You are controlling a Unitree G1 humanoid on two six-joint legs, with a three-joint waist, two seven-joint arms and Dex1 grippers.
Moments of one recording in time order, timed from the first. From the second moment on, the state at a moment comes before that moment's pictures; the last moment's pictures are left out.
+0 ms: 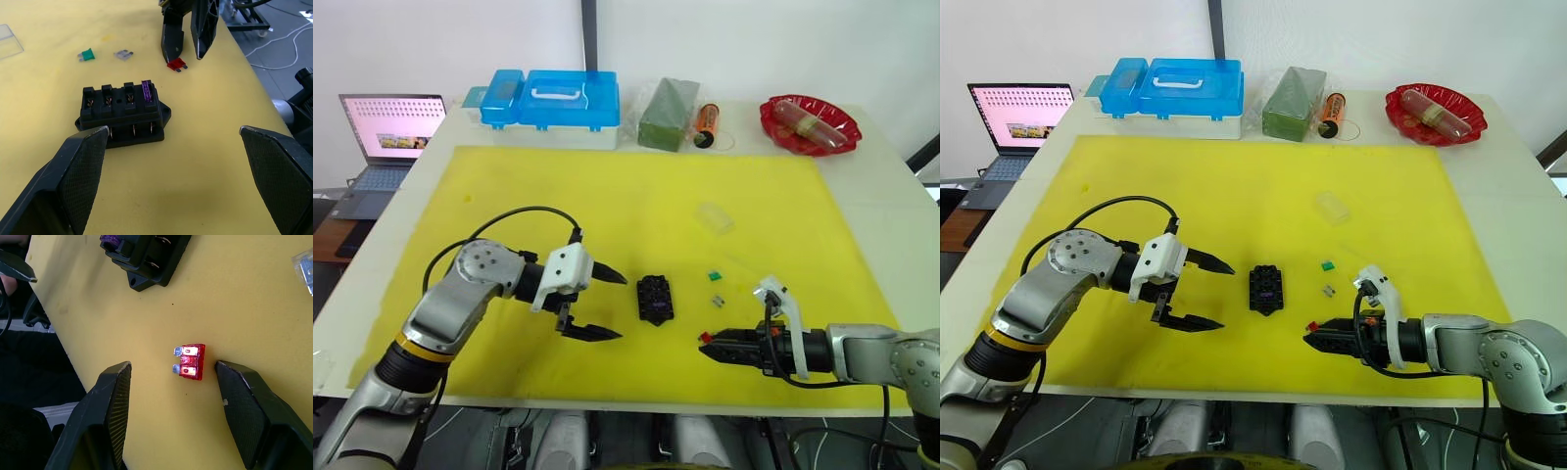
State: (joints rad) left arm -0.43 0.69 -0.26 -0.26 -0.36 0.36 -1.30; right arm -0.04 -0.77 -0.25 -0.47 1.11 1.42 0.59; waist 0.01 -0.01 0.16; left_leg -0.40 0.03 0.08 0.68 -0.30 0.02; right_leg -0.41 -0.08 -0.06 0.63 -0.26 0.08
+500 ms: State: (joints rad) left arm -0.43 0.68 -0.26 -0.26 -0.36 0.36 -1.29; right arm -0.02 -0.77 -0.25 -0.46 1.11 1.41 0.59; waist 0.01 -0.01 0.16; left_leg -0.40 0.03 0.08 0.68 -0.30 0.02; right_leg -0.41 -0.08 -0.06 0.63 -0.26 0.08
